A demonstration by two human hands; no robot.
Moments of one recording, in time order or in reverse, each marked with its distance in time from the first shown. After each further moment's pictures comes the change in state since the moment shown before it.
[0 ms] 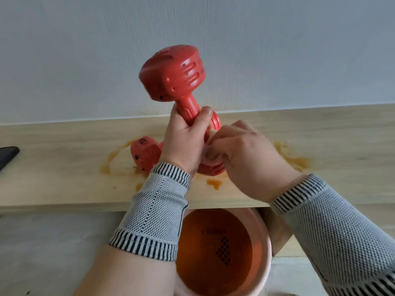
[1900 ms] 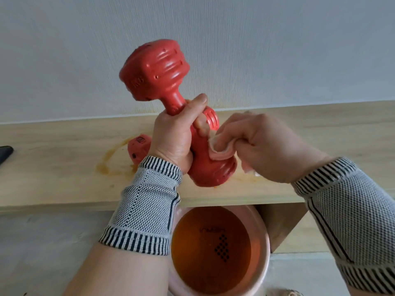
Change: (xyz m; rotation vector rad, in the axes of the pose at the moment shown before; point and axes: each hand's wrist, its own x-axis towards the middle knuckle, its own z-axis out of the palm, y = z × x) left_hand 0.001 0.015 -0.001 -0.278 -0.074 -0.153; right_hand 0.005 0.009 -0.040 0.316 -0.225 0.217
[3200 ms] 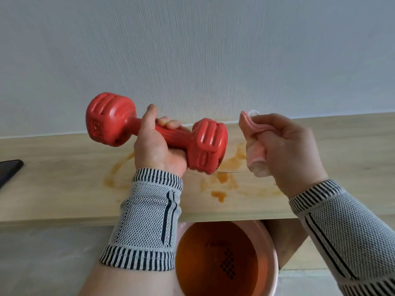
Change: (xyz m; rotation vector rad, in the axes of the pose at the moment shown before) left_hand 0.014 0.025 -0.014 -0.665 0.342 -0.201; right_hand 0.002 0.012 0.014 0.563 0.630 0.346
